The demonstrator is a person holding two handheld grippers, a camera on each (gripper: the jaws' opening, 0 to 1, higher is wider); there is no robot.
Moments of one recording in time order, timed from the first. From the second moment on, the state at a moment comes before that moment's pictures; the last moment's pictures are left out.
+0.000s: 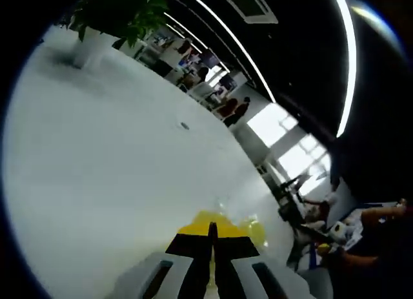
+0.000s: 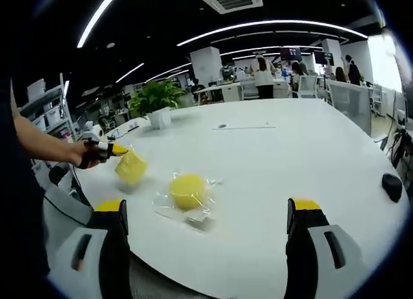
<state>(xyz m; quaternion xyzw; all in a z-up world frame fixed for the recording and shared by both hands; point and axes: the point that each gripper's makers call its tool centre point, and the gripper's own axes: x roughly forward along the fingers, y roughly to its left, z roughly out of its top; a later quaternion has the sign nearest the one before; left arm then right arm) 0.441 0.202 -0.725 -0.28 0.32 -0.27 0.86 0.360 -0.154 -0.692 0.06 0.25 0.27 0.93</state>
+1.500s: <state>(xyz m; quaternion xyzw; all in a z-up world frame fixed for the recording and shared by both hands) 0.443 0.226 -0.783 -0.25 0.34 -0.19 0.89 0.360 -0.155 -0.681 0.07 0.24 0.27 0.93</state>
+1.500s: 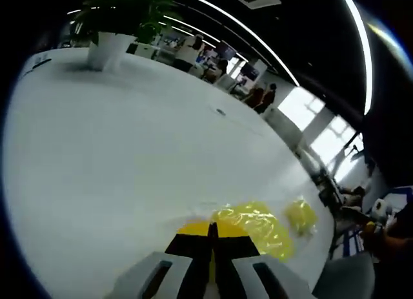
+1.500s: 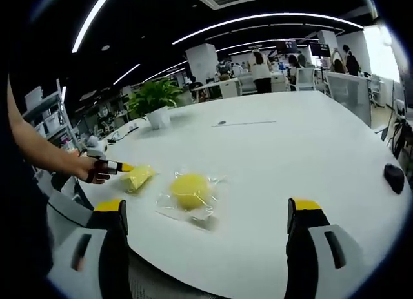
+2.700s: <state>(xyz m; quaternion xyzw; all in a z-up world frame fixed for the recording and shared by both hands) 0.381 0.244 -0.678 -0.04 0.19 -0.24 0.95 0.369 -0.159 -0.679 0.02 0.22 0.29 0.93</state>
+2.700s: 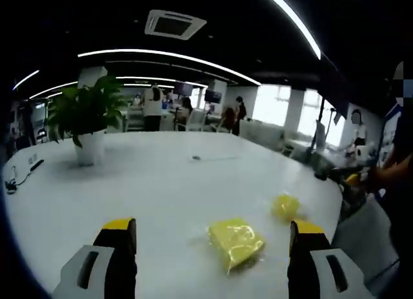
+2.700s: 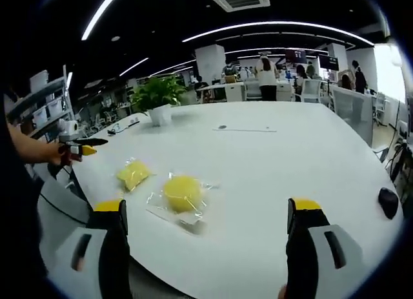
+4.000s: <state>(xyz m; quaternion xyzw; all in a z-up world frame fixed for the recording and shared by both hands) 0.357 0.205 -0.658 -0.09 0.20 -0.25 0.94 0.368 -0.157 -0.669 0.04 0.22 0.29 0.93</state>
